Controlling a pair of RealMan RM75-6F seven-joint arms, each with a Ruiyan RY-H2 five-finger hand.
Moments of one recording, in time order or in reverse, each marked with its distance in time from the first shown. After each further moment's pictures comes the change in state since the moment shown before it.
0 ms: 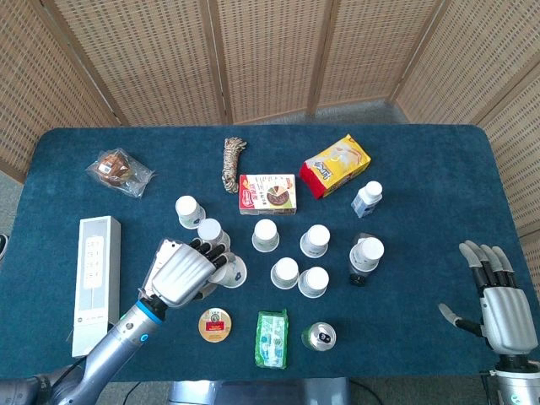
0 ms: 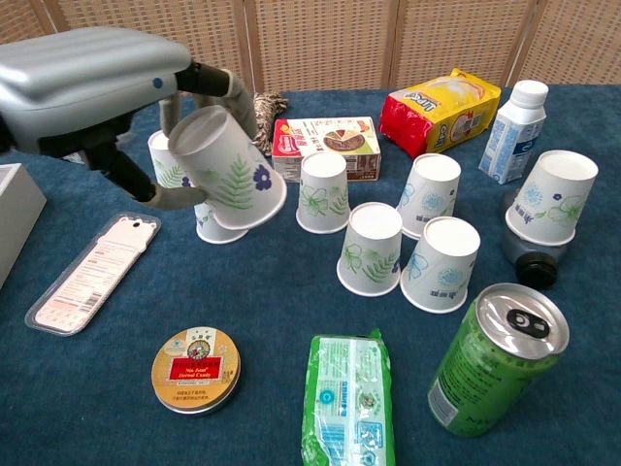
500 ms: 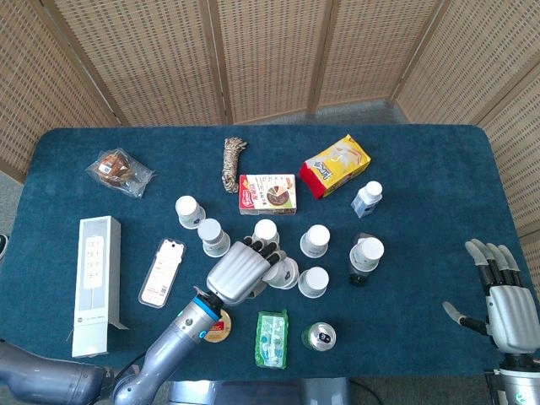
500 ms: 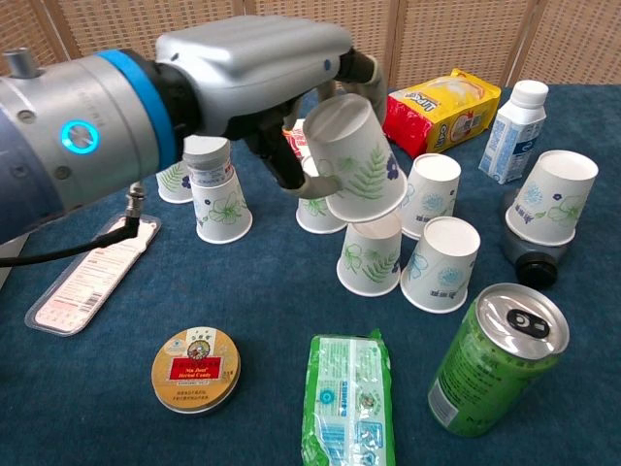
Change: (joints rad) left arm -0.196 -0.280 -0.151 -0.021 -0.354 0.022 0.345; right arm 0.000 0.009 0.008 0.006 0.013 0.001 0.026
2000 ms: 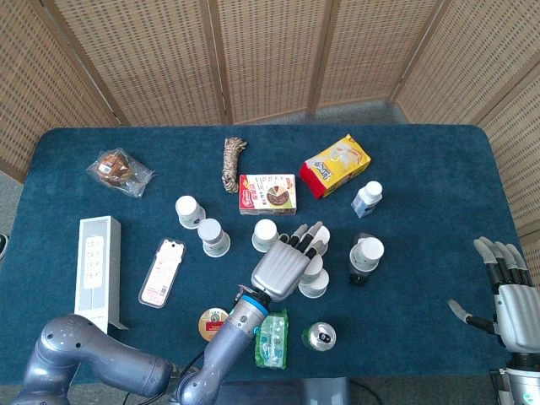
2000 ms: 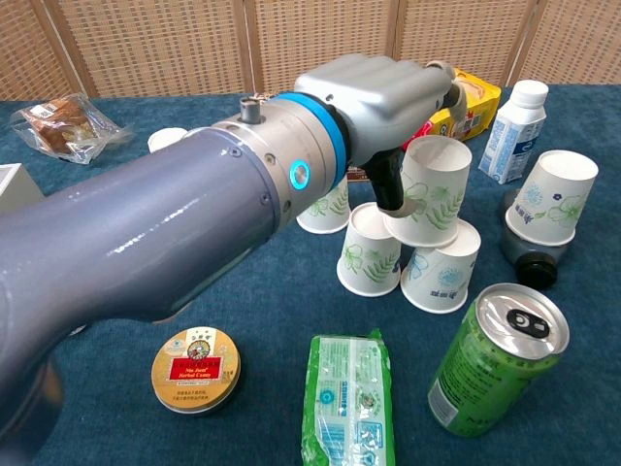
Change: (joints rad) left arm -0.282 -0.262 -0.051 0.224 -0.258 0.172 0.109; right arm -0.004 0.018 0.007 0.001 0.011 0.005 0.049
